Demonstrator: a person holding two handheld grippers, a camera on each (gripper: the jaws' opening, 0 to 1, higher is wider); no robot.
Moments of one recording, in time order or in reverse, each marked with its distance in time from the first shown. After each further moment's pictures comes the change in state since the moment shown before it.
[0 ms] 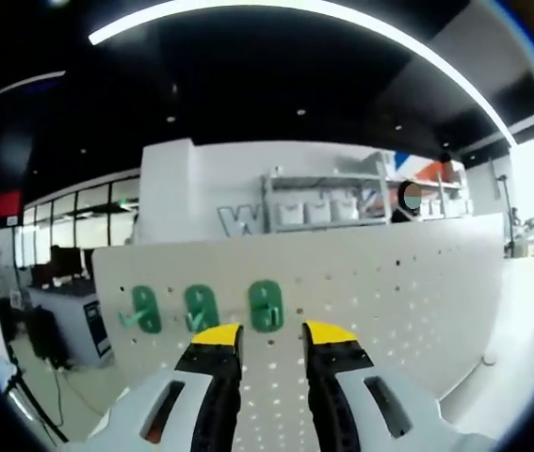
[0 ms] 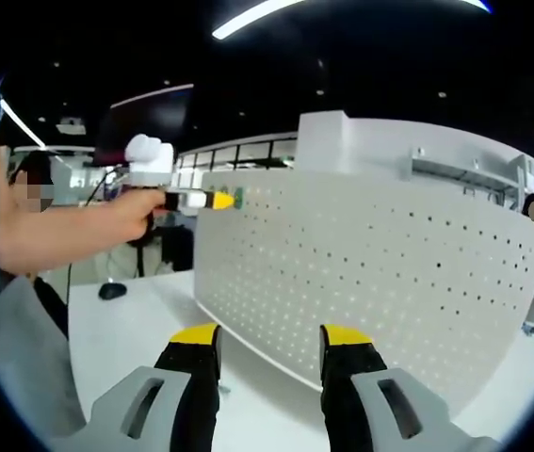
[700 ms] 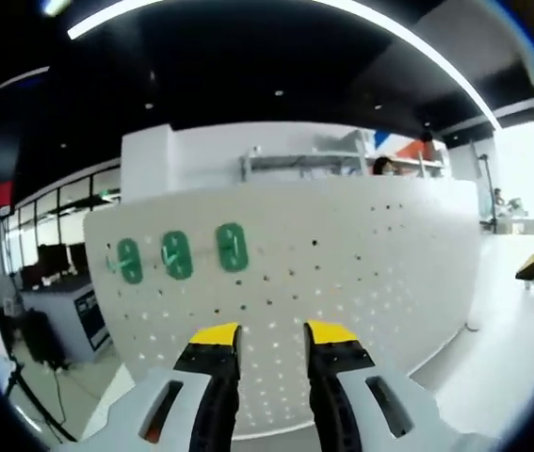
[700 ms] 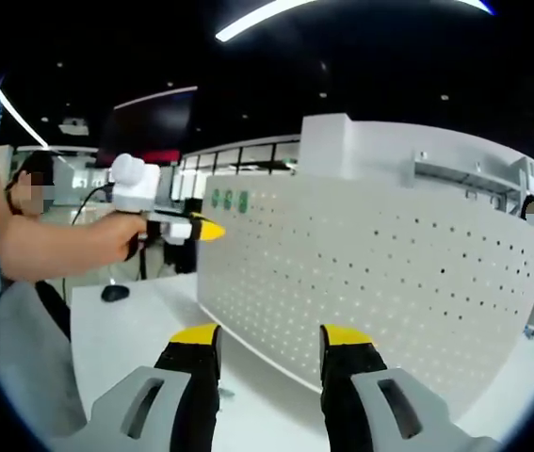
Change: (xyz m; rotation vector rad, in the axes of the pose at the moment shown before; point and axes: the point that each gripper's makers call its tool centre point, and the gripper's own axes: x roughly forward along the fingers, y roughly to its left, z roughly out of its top) left arm -0.031 -0.025 -0.043 0.049 0.099 -0.094; right arm 0.002 0.006 0.006 -0.006 -0.012 0.010
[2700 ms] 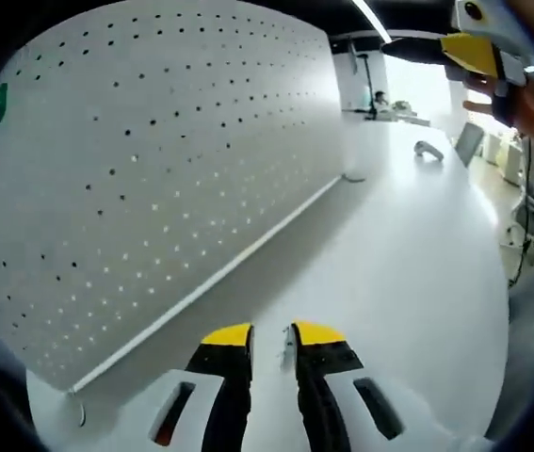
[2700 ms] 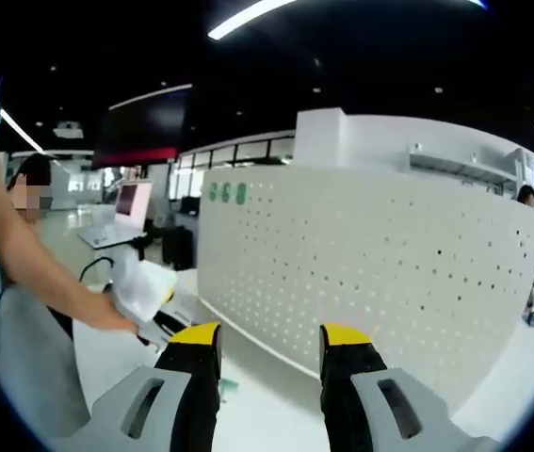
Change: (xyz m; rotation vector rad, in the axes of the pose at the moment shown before) left arm -0.030 -0.154 -0.193 0.259 0.450 -0.574; right arm -0.009 0.003 -0.017 0.033 0.020 -0.013
